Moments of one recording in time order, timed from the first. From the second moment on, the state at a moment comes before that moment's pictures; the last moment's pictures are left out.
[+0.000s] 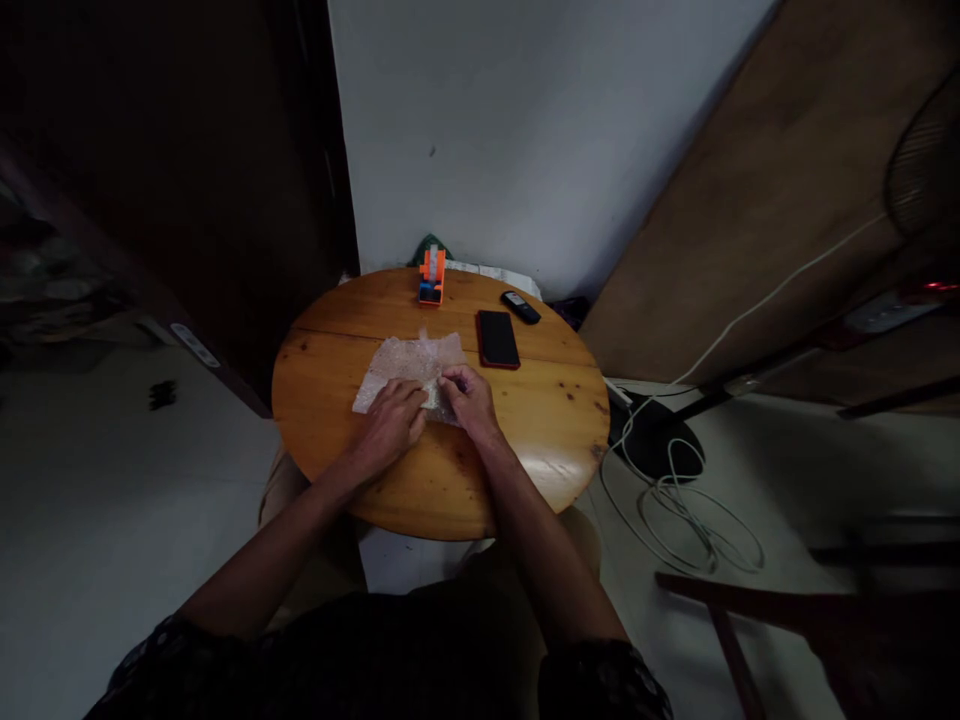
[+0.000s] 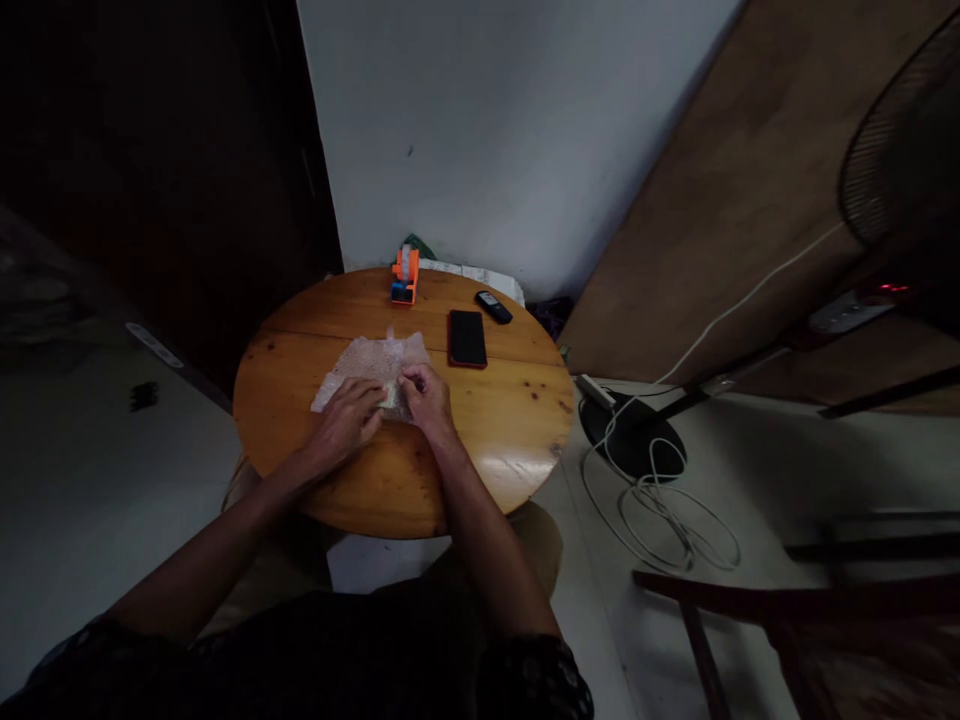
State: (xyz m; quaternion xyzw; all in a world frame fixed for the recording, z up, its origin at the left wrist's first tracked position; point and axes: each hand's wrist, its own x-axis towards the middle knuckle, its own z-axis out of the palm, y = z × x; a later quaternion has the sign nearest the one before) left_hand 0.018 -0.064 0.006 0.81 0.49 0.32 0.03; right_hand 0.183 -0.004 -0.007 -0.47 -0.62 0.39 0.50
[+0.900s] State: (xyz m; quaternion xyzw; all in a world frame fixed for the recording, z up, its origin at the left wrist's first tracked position) left_hand 0.022 -0.055 0.014 0.80 0.51 0.31 0.05; right_hand 0.182 -0.048 0.041 -0.44 -0.82 0.13 0.35
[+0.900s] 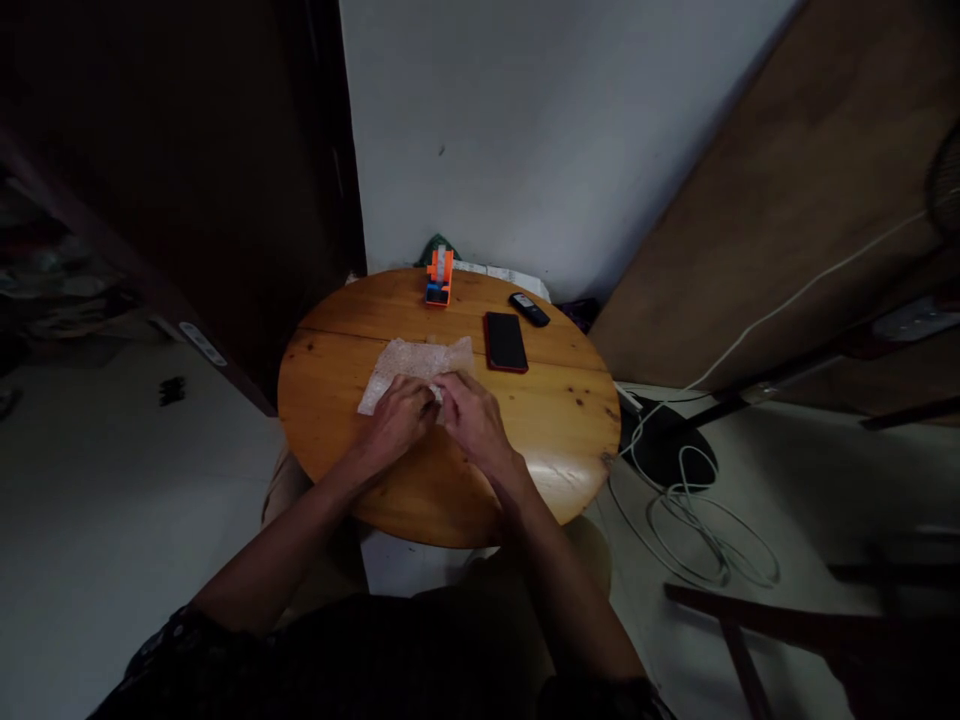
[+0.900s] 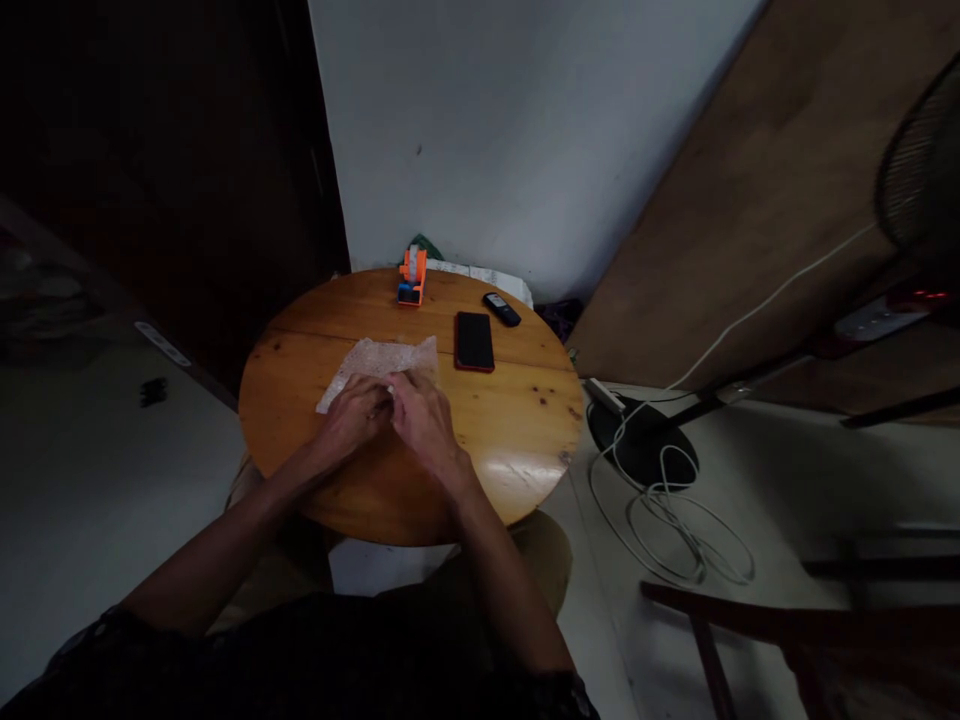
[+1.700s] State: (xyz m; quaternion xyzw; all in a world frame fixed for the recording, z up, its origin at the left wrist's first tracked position) left_hand -0.051 -0.054 0.022 0.58 0.76 0.20 0.21; right_hand 0.162 -0.057 0.063 -0.45 -0.89 0.02 0.05
